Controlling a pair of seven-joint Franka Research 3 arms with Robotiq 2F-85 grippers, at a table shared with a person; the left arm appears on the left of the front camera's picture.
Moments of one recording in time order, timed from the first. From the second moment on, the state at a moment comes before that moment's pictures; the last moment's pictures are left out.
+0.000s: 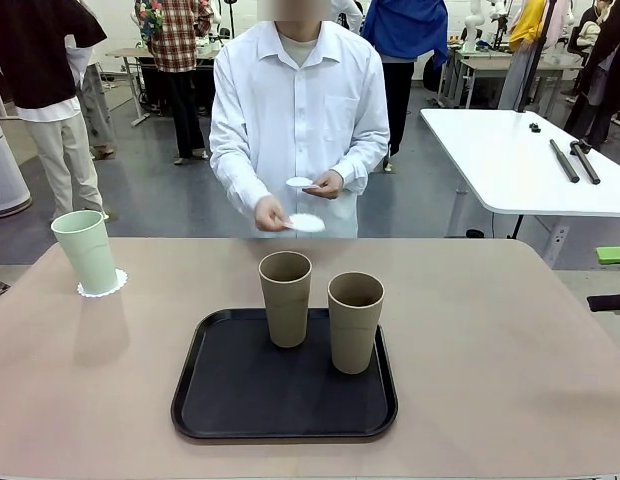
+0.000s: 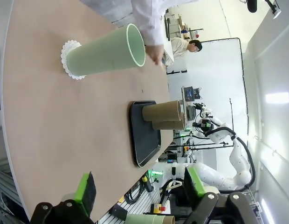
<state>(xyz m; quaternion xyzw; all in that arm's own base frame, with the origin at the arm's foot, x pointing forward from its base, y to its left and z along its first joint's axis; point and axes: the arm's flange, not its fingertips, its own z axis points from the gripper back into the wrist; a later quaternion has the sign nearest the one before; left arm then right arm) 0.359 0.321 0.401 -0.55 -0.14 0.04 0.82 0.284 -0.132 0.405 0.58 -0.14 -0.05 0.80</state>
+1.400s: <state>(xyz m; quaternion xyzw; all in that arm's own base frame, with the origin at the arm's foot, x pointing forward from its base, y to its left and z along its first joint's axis) 0.359 0.321 0.401 -0.55 -0.14 0.04 0.82 0.284 -0.132 0.405 0.58 -0.14 -0.05 0.80</state>
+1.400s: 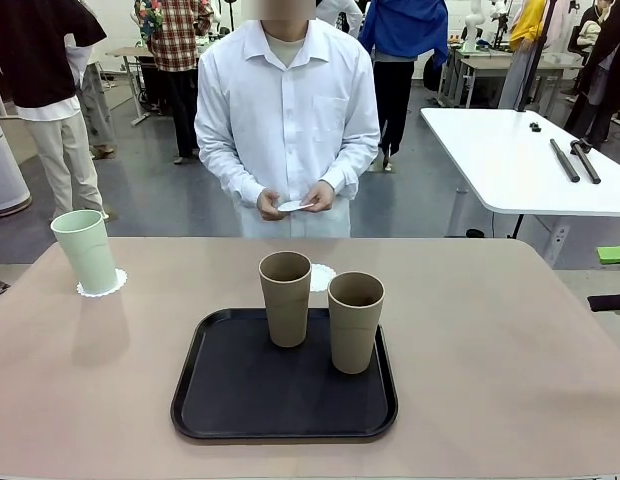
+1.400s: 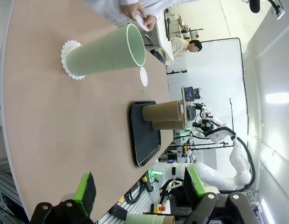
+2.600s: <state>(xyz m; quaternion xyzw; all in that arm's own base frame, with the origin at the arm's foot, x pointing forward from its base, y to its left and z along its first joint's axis) 0.372 0.238 0.533 -0.38 -0.27 -0.17 0.87 0.284 -0.132 0.405 0.58 -0.14 -0.05 0.80</state>
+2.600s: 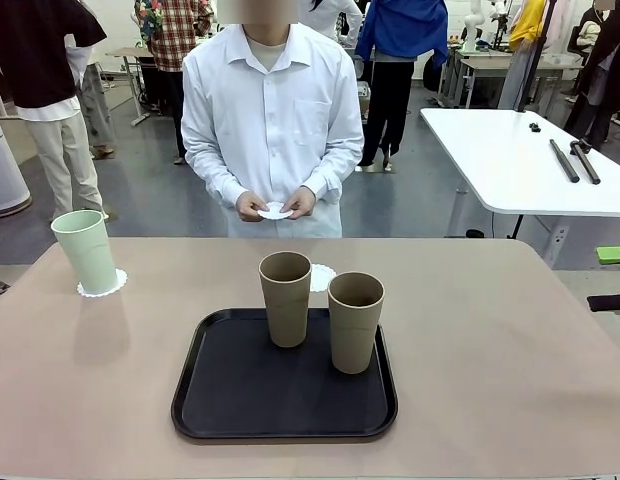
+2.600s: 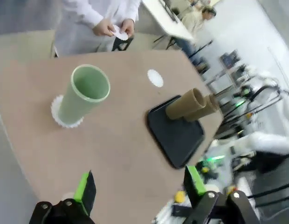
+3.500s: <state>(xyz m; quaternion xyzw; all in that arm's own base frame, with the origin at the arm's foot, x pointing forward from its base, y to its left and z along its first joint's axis) 0.420 -0.047 0.513 -0.20 -0.19 -0.47 0.84 0.284 -0.132 0.405 0.58 -0.14 -0.05 0.80</state>
